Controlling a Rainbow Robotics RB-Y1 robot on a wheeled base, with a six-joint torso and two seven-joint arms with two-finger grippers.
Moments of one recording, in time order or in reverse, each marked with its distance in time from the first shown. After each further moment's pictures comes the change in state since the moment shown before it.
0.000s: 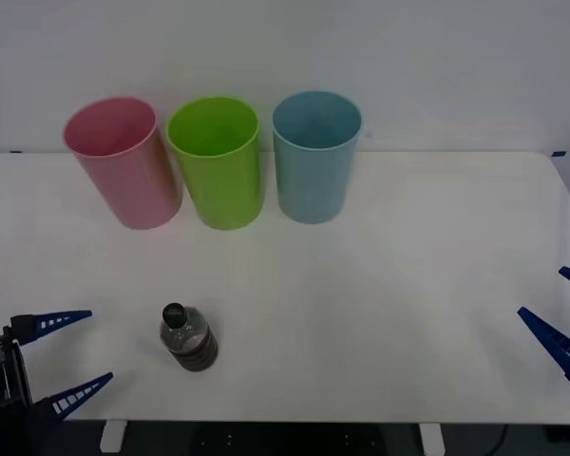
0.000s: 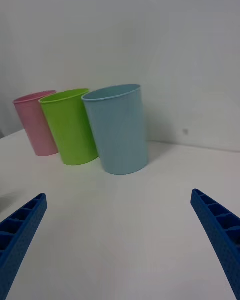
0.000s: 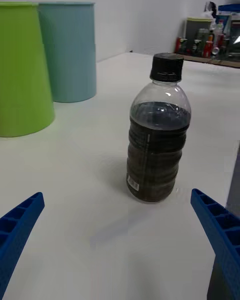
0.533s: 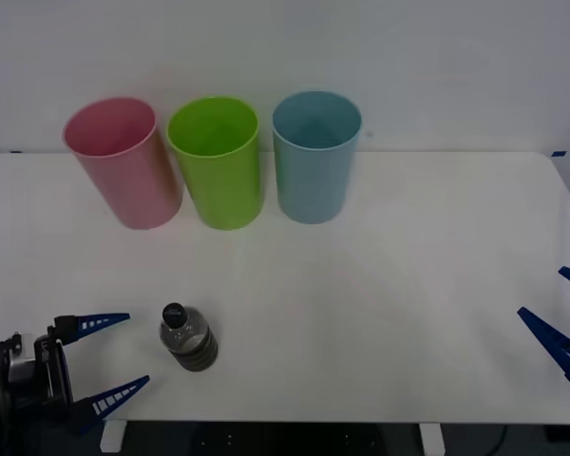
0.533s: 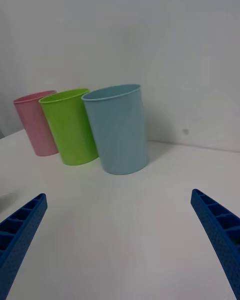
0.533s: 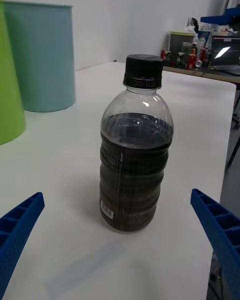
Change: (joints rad) right arm 0.000 0.000 0.000 0.000 0.000 0.000 0.000; left arm -0.041 -0.085 -0.053 0.003 -0.036 0.004 -0.002
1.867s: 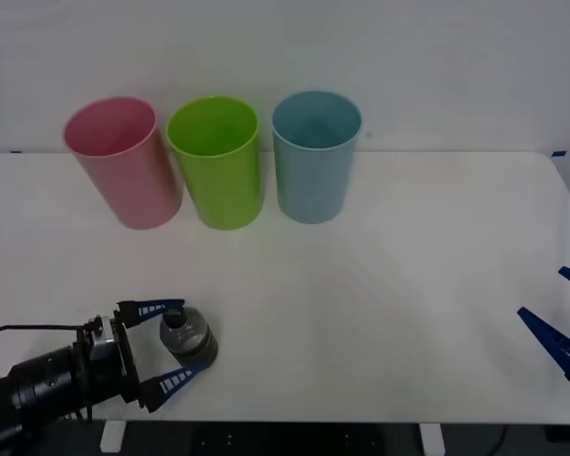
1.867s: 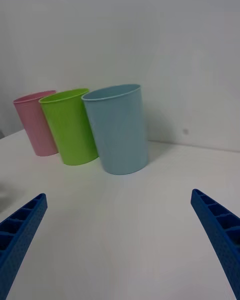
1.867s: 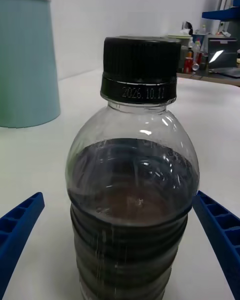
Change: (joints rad) right arm 0.000 0.000 0.000 0.000 0.000 0.000 0.000; left arm -0.104 -0.220 0.058 0.000 -0.229 0.031 -0.001
